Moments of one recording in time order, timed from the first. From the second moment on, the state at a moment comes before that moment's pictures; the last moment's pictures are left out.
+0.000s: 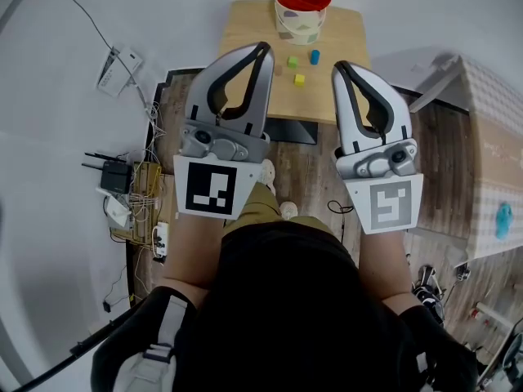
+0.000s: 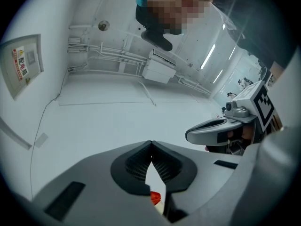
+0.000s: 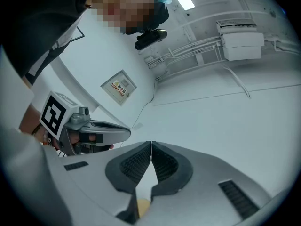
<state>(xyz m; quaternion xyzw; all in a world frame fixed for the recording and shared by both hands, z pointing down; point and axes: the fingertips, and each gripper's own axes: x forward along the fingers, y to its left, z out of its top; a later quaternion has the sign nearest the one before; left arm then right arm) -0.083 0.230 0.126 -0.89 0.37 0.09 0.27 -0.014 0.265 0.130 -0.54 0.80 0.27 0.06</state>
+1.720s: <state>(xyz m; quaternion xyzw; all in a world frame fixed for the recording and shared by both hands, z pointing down) 0.015 -0.049 0.178 -0.95 0.22 0.06 0.22 0.055 -0.015 0.174 -0.64 0.75 0.20 0.00</state>
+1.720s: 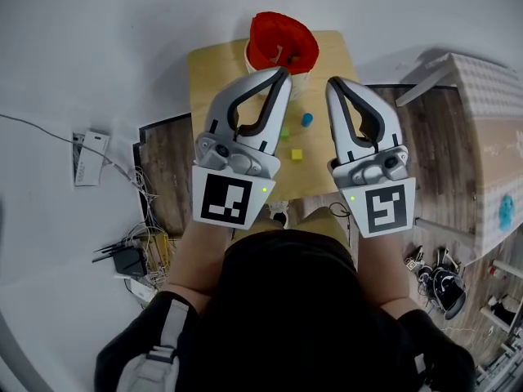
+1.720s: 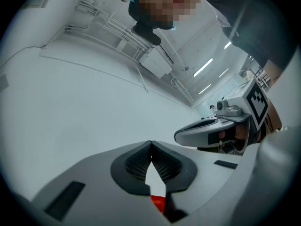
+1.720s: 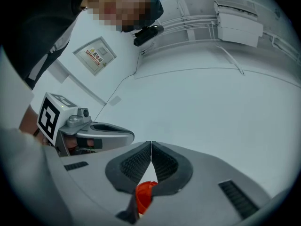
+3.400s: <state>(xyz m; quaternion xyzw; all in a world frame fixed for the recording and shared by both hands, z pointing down) 0.063 -0.111 0.277 -0.96 0.24 0.00 0.14 0.092 -0.079 0.448 -0.54 0.82 -0.09 -0.16</state>
